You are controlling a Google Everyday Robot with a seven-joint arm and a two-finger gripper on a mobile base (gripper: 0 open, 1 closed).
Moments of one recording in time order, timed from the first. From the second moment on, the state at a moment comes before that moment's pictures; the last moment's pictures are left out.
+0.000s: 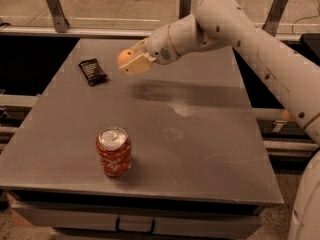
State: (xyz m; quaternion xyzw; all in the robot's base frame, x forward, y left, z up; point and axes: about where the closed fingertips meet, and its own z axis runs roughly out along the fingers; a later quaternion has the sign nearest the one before) arm 0.662 0.072 0.898 -0.58 0.64 0.29 0.41
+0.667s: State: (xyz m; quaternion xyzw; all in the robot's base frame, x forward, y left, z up) arm 0.667 0.139 0.875 -0.58 0.61 0.34 0.42
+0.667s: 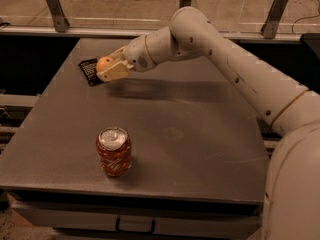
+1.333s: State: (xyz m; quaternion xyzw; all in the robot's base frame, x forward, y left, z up) arm 0.668 0.146 0.856 -0.58 0.63 0.33 0.40
